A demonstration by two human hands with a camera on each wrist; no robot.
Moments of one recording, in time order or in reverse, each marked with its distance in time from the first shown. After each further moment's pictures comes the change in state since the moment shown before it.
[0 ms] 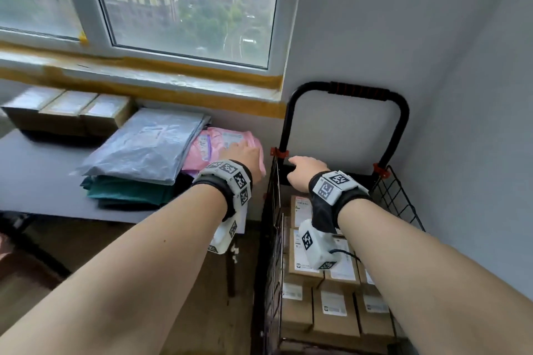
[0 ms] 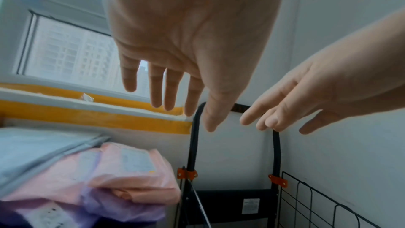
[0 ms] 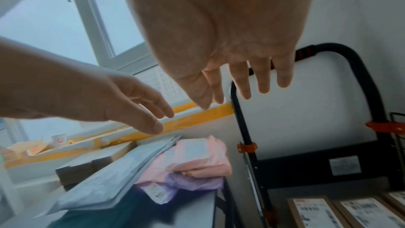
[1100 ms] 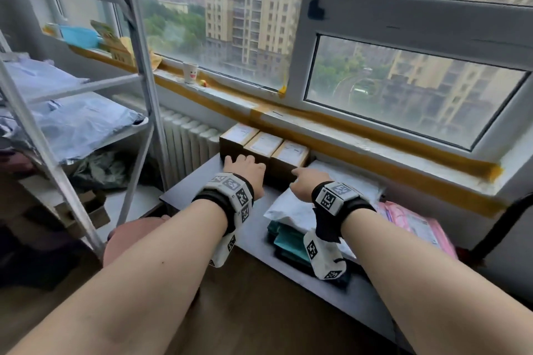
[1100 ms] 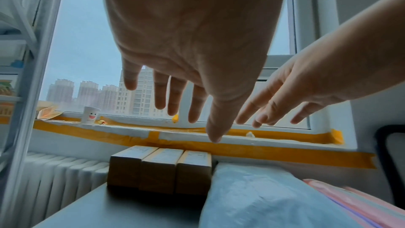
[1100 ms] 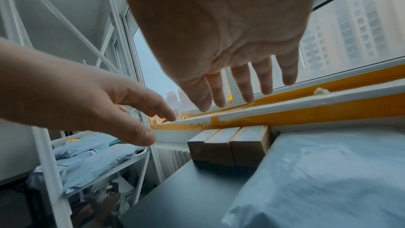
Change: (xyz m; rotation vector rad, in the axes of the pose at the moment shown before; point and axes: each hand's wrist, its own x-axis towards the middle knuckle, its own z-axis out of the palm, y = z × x) left_hand -0.069 -0.421 -0.057 0.191 0.005 -0.397; right_hand 0.069 -0.439 0.046 -0.177 -0.001 -0.455
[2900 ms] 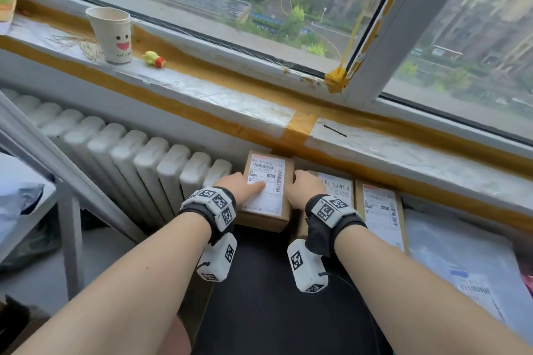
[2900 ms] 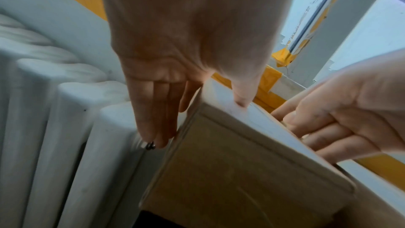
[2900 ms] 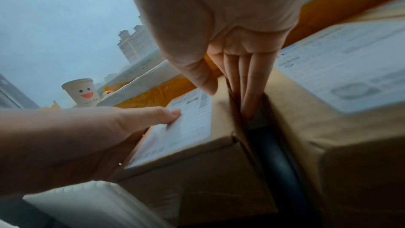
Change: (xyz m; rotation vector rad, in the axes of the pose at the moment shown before) left_hand 0.459 -0.233 0.153 -0.654 -0.500 0.039; right_hand 0.451 -0.154 0.035 0.376 -0.153 0.471
